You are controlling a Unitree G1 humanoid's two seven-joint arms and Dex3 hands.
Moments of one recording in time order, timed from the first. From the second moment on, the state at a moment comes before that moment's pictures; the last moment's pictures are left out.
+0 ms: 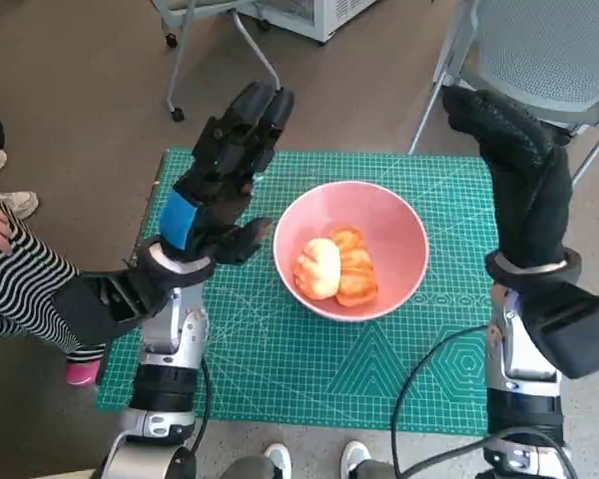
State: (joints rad) left arm -0.57 0.07 0.12 0.33 -0.37 -0.54 -0.61; right arm -0.56 -0.21 -0.11 0.21 0.16 -0.52 0.25
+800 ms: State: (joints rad) left arm -0.53 0.07 0.12 0.25 -0.37 -0.51 -0.55; right arm -0.56 -0.17 -0.11 0.24 0.20 -0.51 0.29
